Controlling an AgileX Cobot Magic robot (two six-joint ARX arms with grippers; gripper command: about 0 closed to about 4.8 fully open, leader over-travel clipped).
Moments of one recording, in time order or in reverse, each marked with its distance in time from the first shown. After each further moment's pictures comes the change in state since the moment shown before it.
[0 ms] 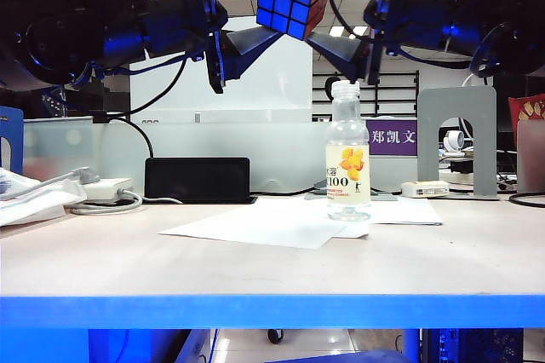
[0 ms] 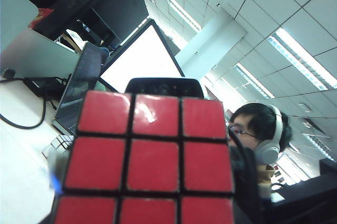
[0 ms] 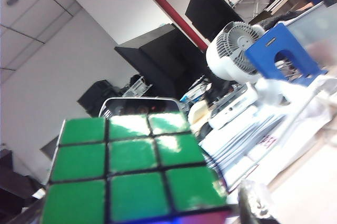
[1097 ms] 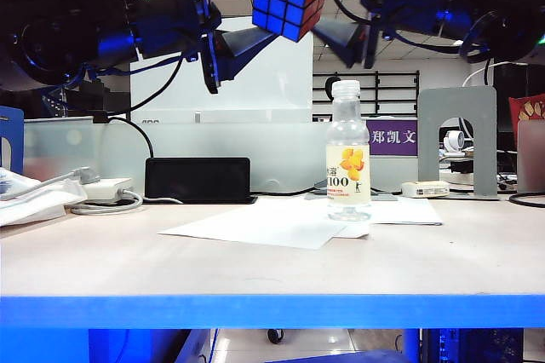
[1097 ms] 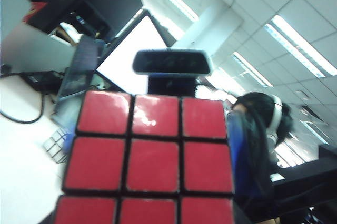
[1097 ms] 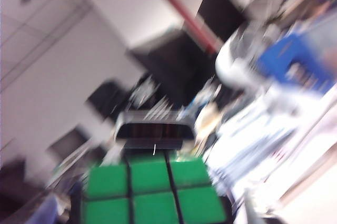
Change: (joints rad) left arm 0.029 0.000 0.004 -0.002 0.065 0.005; right arm -0.012 0.000 0.068 -0.007 0.000 0.023
